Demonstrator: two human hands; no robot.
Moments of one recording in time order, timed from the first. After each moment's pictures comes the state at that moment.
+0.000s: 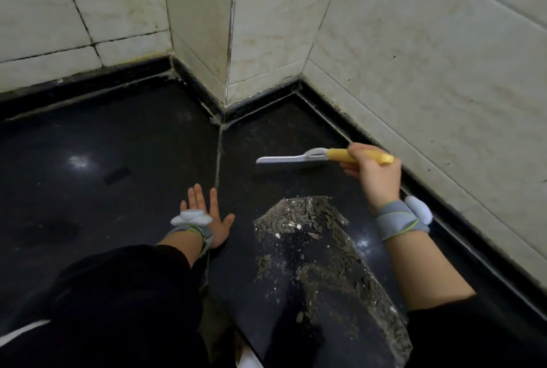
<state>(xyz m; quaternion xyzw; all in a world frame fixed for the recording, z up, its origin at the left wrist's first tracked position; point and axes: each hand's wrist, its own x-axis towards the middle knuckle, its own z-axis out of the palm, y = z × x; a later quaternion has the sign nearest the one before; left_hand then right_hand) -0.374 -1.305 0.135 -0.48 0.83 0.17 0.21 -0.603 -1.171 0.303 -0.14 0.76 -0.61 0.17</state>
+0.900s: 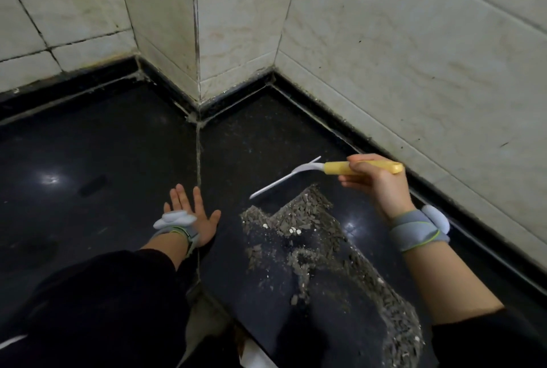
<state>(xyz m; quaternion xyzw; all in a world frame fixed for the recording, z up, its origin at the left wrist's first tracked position) -0.373 -1.304 0.134 -0.47 0.84 0.16 0.21 -0.594 -1.106 0.313 -0.12 0.74 -0.62 0.25</state>
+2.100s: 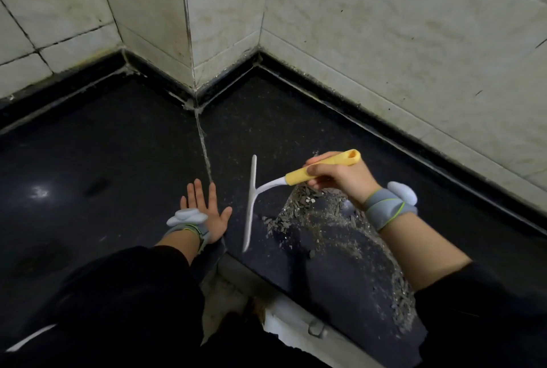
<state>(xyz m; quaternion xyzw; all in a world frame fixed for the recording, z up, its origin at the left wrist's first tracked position) -0.331 -1.289 0.139 -0.37 0.89 0.14 0.21 -0.501 -1.113 0.306 -0.13 0.77 -0.52 0.34</state>
